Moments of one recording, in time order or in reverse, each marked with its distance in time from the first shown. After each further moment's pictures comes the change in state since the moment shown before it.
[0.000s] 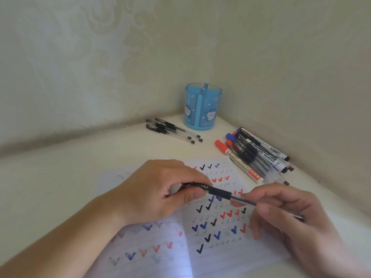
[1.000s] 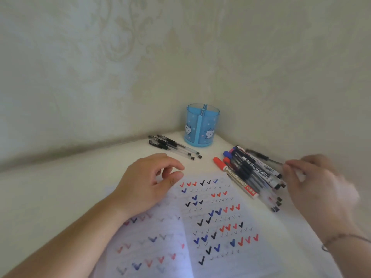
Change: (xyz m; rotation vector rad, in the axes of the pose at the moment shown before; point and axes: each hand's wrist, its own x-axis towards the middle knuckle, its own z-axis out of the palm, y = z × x) left_hand -0.003 -0.035 -0.012 0.060 0.285 -0.273; right_hand 0.052 -0.018 -0.050 -1.426 0.800 -0.004
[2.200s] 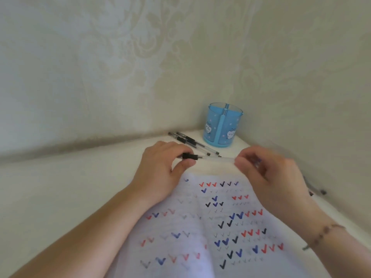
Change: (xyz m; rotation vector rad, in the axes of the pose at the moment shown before) left_hand 0.008 -0.010 -0.001 0.194 0.097 -0.068; right_hand -0.012 -0.091 0.012 0.557 -0.304 -0.406
